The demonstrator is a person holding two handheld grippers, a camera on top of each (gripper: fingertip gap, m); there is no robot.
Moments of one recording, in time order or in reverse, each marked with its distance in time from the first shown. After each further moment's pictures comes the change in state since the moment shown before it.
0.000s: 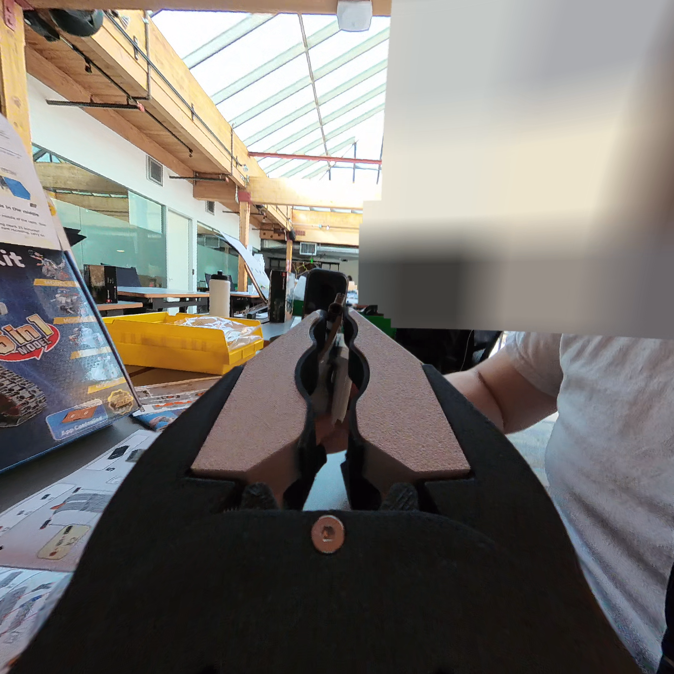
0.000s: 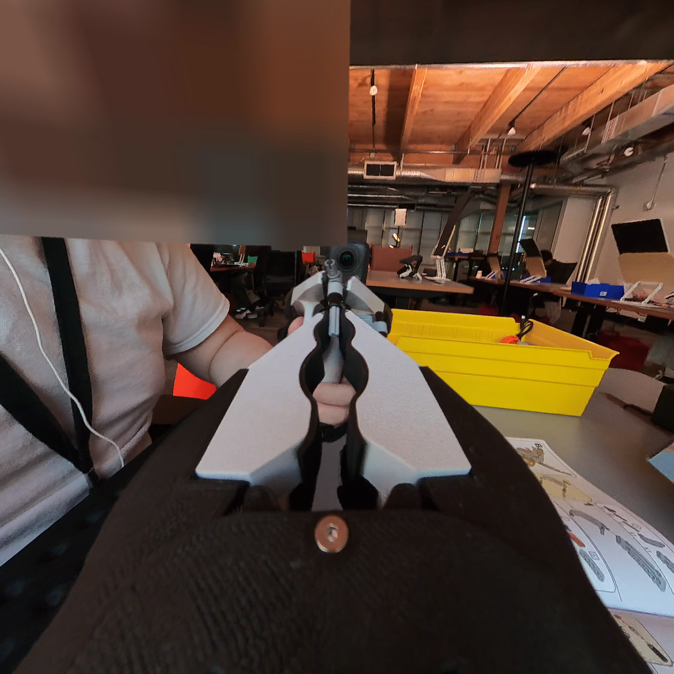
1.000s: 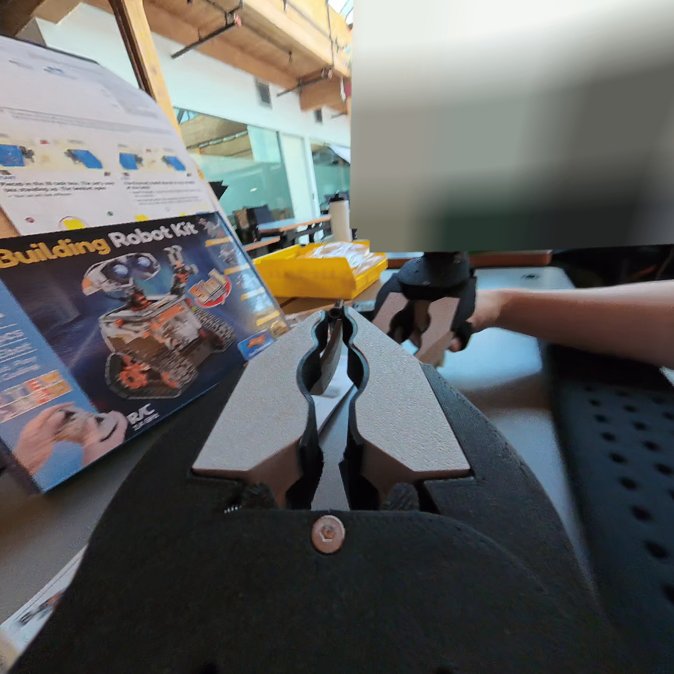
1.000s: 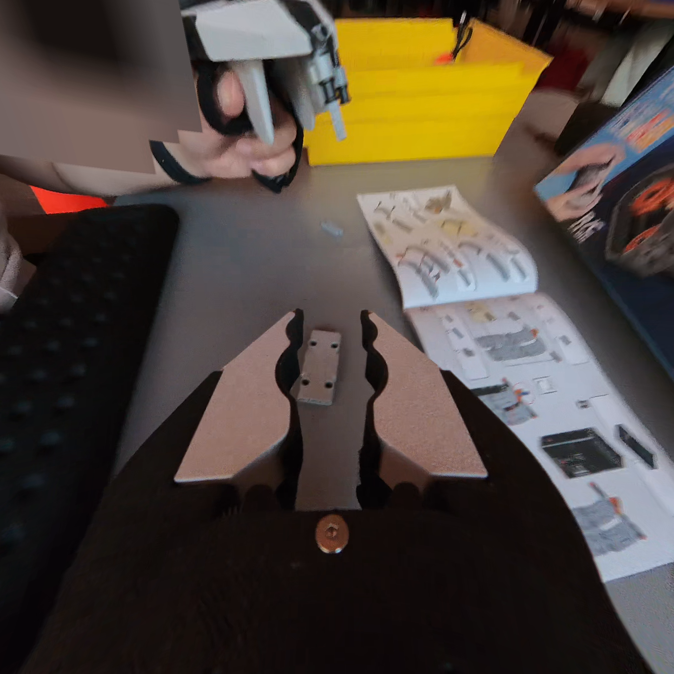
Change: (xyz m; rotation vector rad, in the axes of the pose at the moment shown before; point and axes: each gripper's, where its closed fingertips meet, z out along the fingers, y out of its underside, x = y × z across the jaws) left arm -0.063 0.015 -0.026 -0.292 -0.322 0.306; right arm 0.043 0.089 -0.088 -0.718 0.281 0.053
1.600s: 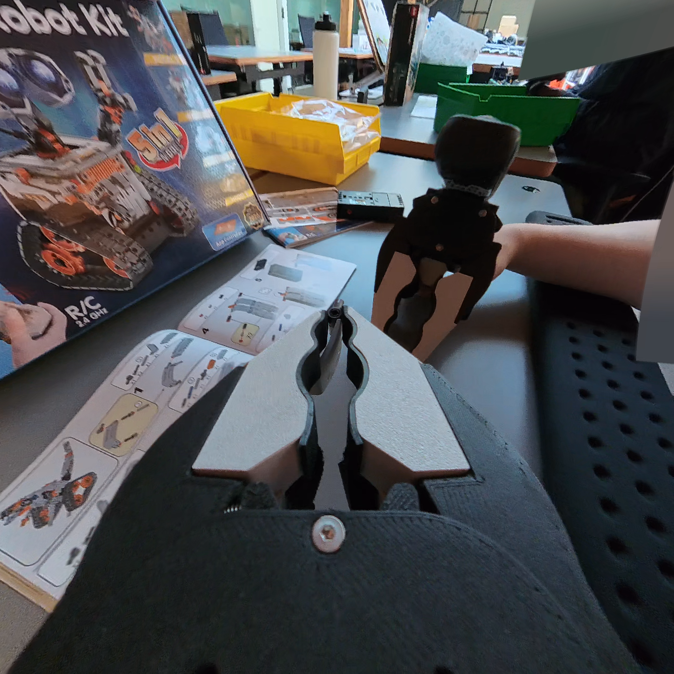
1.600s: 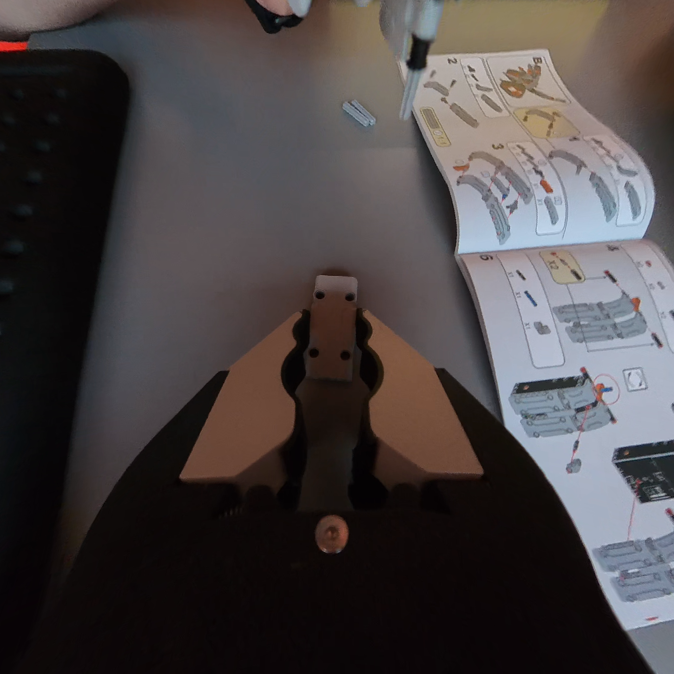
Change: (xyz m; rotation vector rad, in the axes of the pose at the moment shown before) left arm -0.010 0.059 0.001 -0.372 0.069 -0.169; right arm -0.013 0.053 0.036 -0.289 -0.028 -0.057
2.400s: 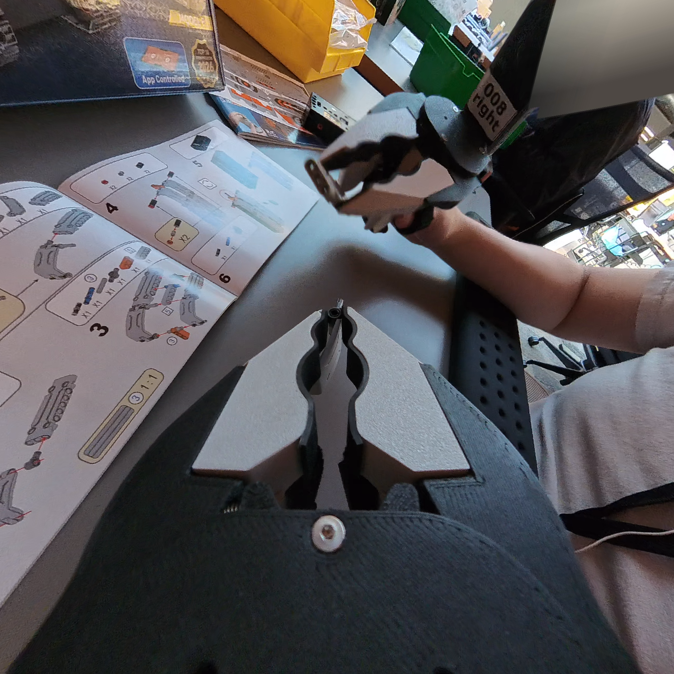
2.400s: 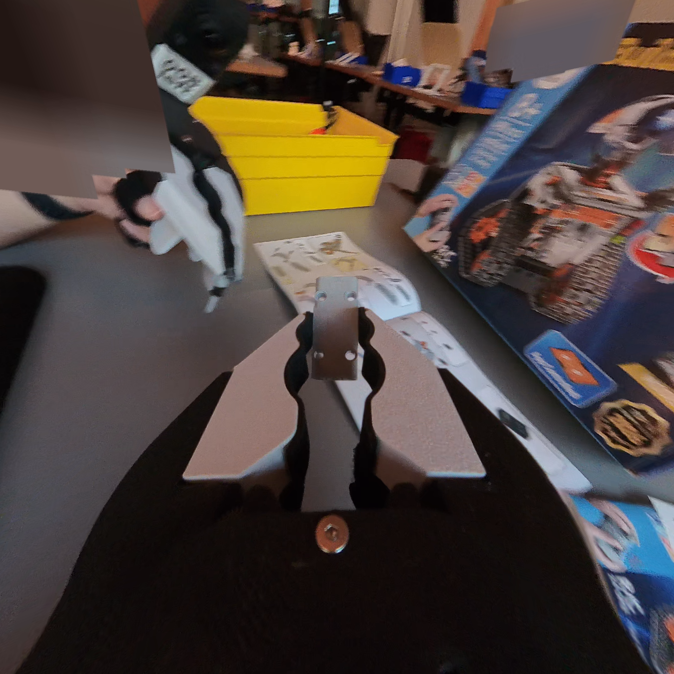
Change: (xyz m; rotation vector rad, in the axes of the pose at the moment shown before) left arm 0.008 0.037 0.005 -0.201 0.183 -0.432; right arm 0.074 -0.050 -0.063 0.440 0.339 0.094
